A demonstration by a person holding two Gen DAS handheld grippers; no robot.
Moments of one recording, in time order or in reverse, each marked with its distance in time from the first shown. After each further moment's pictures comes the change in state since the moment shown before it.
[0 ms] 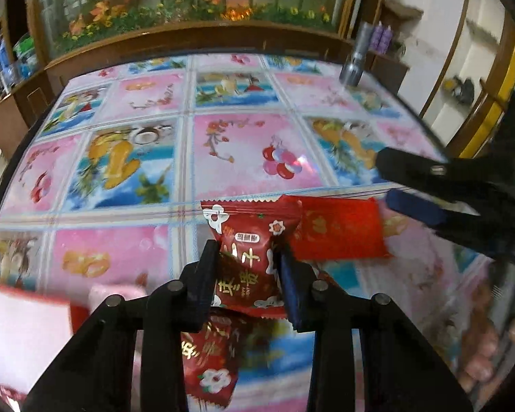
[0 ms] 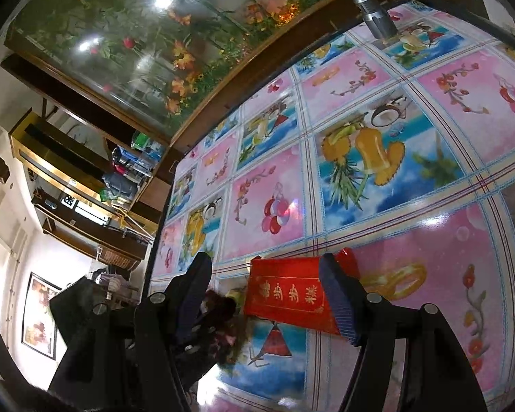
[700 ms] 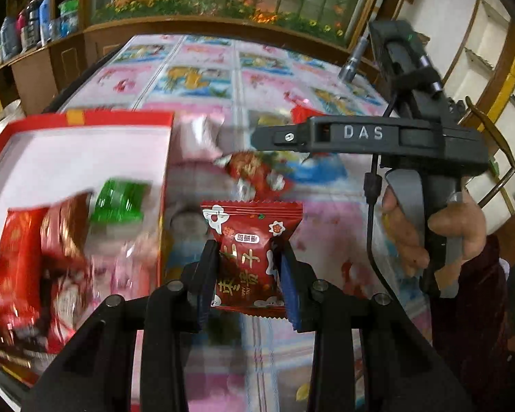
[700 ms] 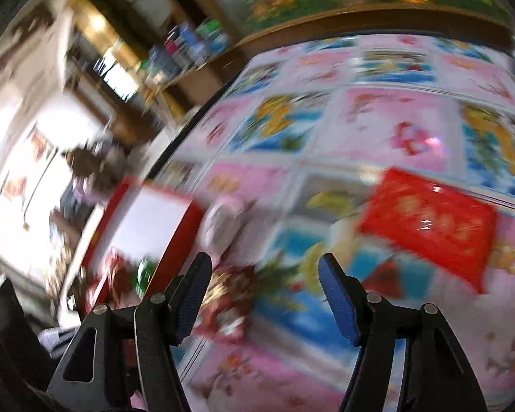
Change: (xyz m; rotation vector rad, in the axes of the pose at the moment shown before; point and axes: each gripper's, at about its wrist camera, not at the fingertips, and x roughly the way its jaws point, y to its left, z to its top) left arm -0.105 0.034 -0.139 -0.136 -0.004 -0.019; right arm 0.058 0.109 -0.102 -0.575 0.319 0.007
